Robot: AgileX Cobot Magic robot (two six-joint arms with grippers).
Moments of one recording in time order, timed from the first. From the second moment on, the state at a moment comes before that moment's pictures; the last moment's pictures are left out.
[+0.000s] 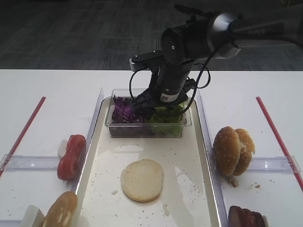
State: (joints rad) left arm -0.01 -0.02 -0.49 -0.06 1.19 0.07; right arm 0.54 2.16 -1.63 0.07 0.73 -0.03
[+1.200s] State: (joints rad) left arm -0.01 -0.02 -0.49 -0.06 1.19 0.07; right arm 0.50 2.21 -1.63 0.13 0.74 -0.07
